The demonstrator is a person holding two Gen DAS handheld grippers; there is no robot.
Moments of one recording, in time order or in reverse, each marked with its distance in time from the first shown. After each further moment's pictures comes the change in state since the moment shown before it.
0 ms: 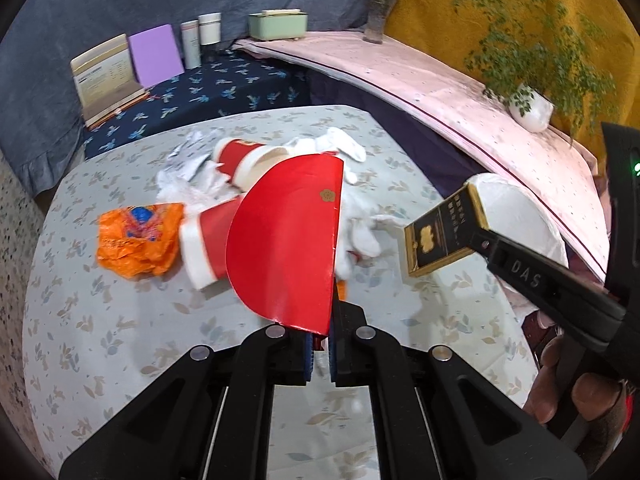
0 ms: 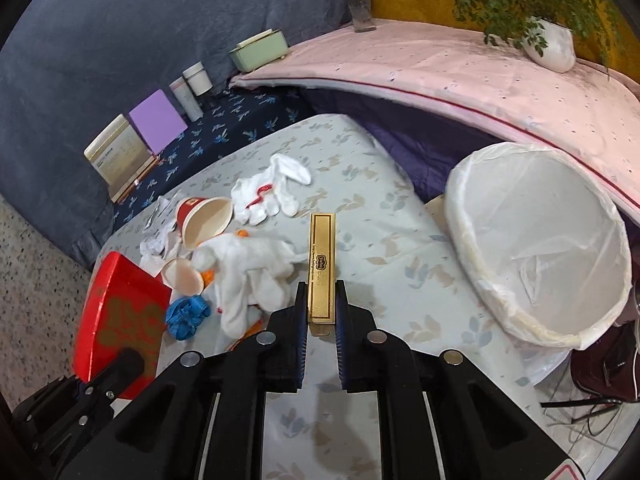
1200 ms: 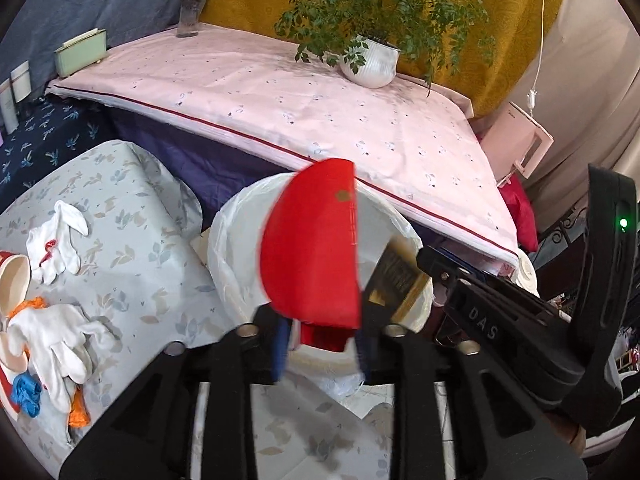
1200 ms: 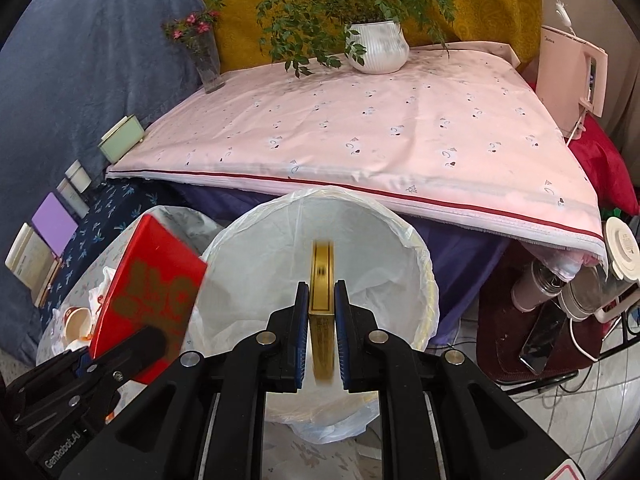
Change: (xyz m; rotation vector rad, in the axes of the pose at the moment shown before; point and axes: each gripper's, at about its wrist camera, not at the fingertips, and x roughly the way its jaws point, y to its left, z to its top) left arm 0.065 -0.211 0.055 0.278 0.052 -0.417; right arm -0.054 -0.194 0.027 0.260 -0.141 -0.284
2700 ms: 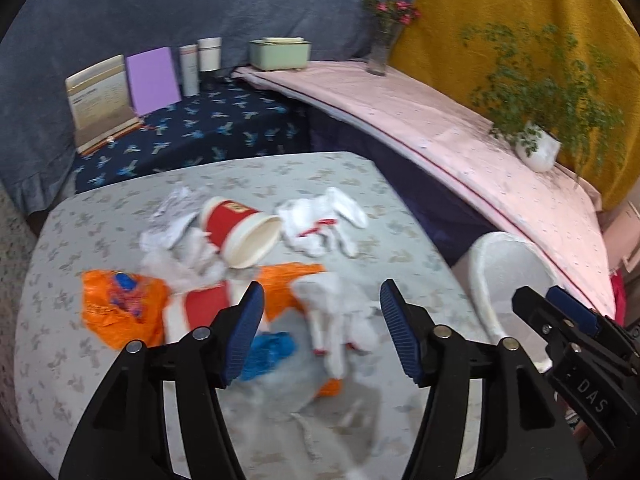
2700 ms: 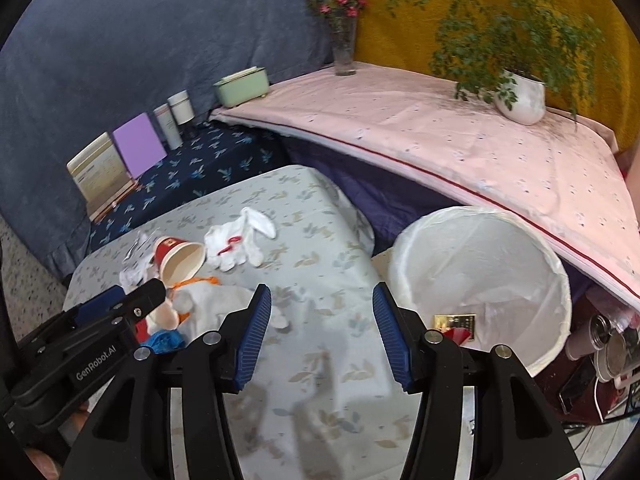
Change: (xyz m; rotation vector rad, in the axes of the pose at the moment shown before) left arm -0.130 0.184 -0.061 -0.304 -0.163 0.446; right arm -0.040 0.200 -0.060 -0.343 0.014 0.196
